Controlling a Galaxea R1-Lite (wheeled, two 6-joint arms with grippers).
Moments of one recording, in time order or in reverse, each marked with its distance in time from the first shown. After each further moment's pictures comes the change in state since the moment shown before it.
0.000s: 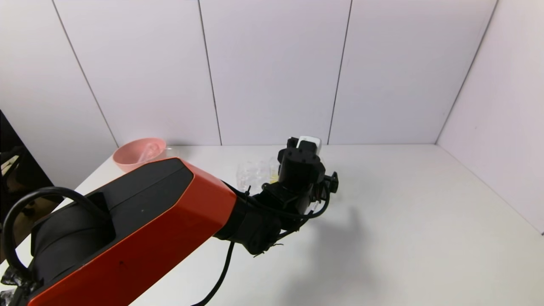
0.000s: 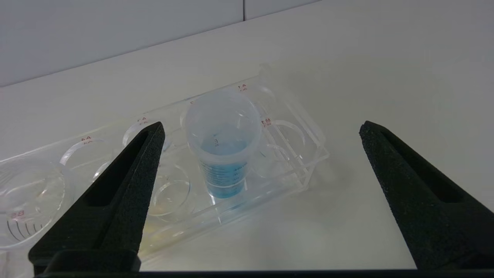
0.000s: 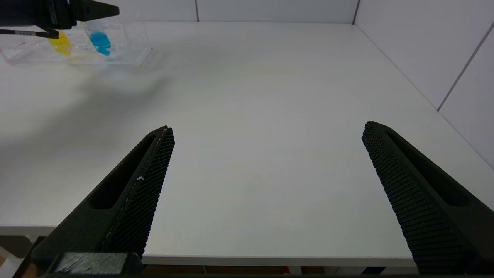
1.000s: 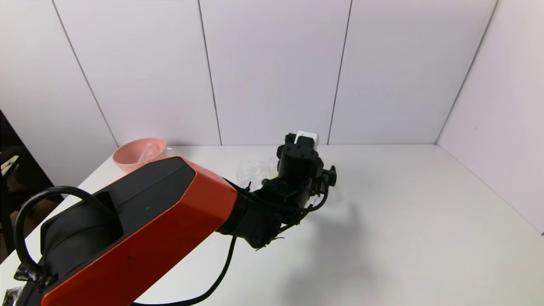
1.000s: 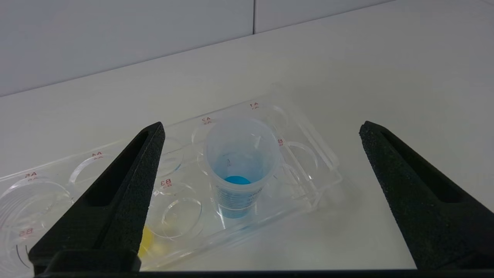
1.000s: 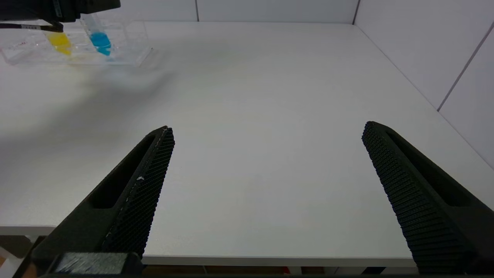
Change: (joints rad) left arm 0.017 0.022 -0.049 -0.001 0.012 -0.004; right arm 0.000 0.000 0.000 0.000 0.000 0.000
